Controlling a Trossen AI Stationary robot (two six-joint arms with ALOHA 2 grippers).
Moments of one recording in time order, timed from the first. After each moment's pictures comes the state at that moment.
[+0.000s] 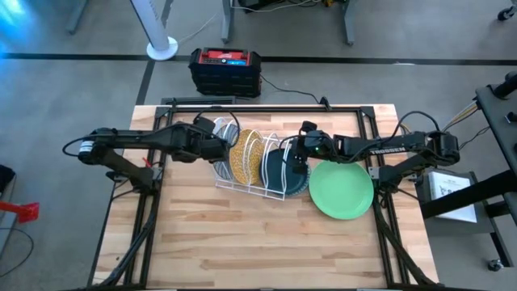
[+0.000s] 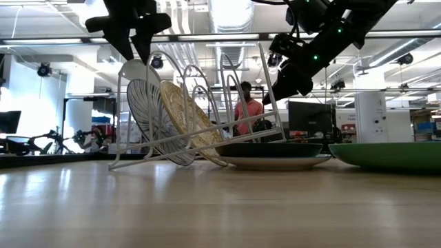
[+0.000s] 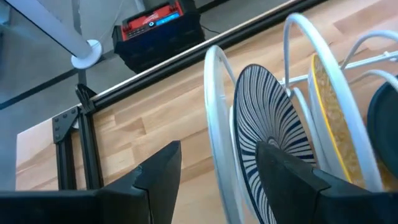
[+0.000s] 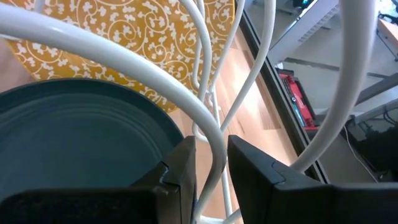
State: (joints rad) left arm 0.02 1.43 1.38 -1.33 -0.75 -1.04; right arm -0.18 1.38 0.75 0.00 0.28 -0.30
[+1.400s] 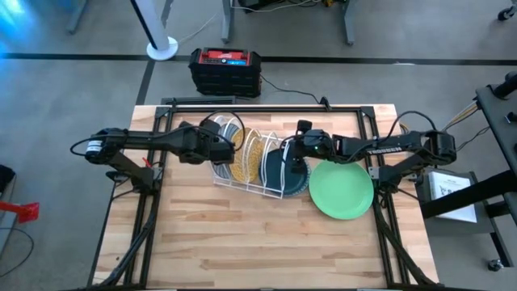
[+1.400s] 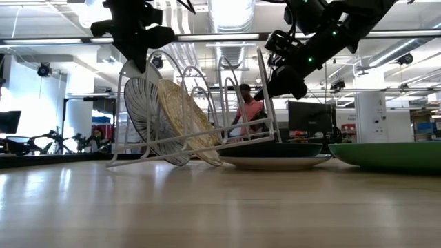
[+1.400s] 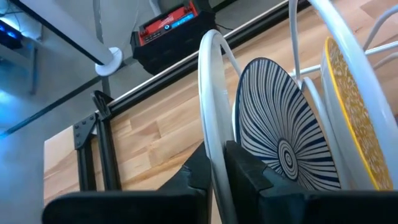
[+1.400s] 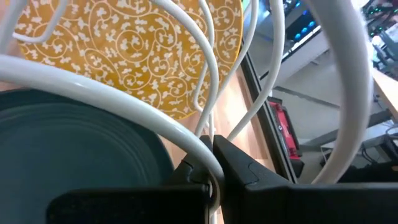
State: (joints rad) left arm 0.02 1.50 1.37 -1.35 -0.80 -1.02; right arm -0.18 1.42 0.74 0.14 0.26 -0.46
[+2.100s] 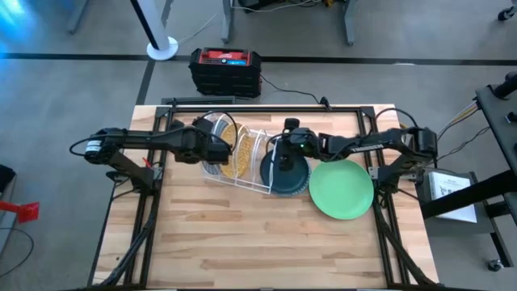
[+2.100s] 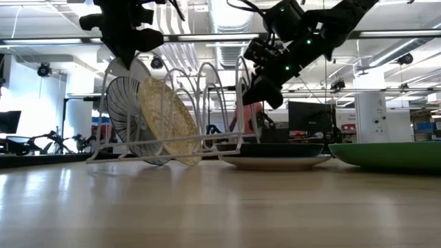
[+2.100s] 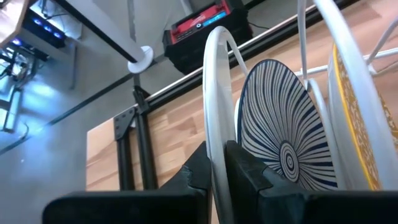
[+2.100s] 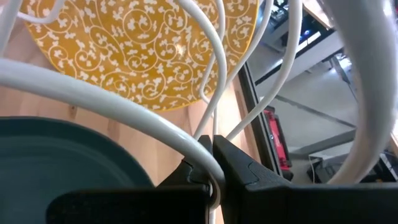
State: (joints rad) left arm 0.02 1.50 1.37 -1.50 -0.85 -1.12; right arm -0.19 1.60 0.88 0.21 0.26 -0.54
